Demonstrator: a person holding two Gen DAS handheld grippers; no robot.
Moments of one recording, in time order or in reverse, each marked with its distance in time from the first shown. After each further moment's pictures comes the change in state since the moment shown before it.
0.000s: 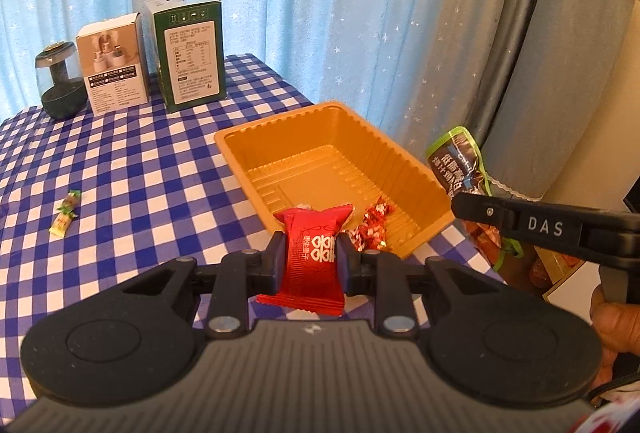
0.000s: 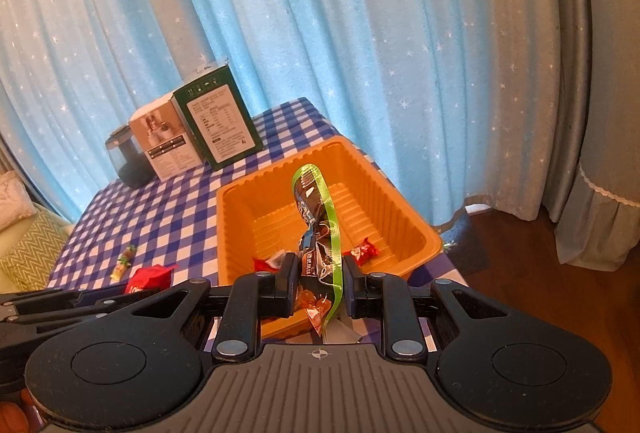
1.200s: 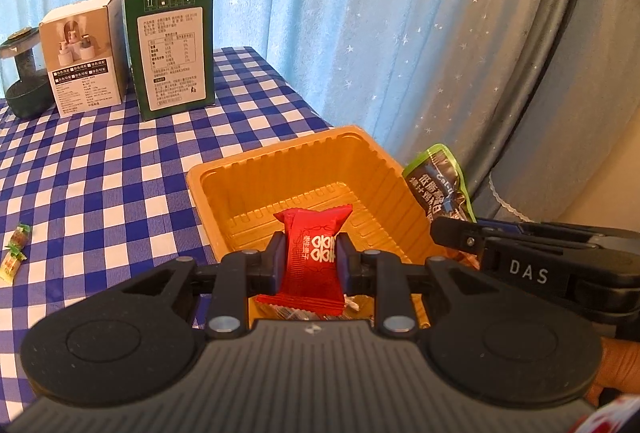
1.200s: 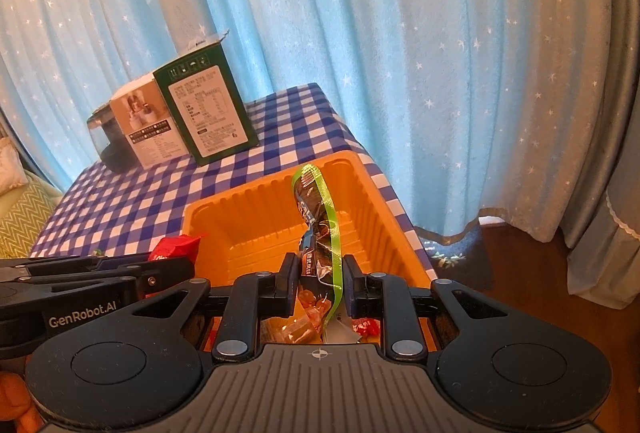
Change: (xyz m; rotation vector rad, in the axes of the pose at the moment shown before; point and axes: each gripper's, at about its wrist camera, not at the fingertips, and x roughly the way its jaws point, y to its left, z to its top) left arm 0.113 0.015 0.061 -0.066 0.037 -0.012; right arm 0.112 -0.016 0.056 -0.092 0.080 0.022
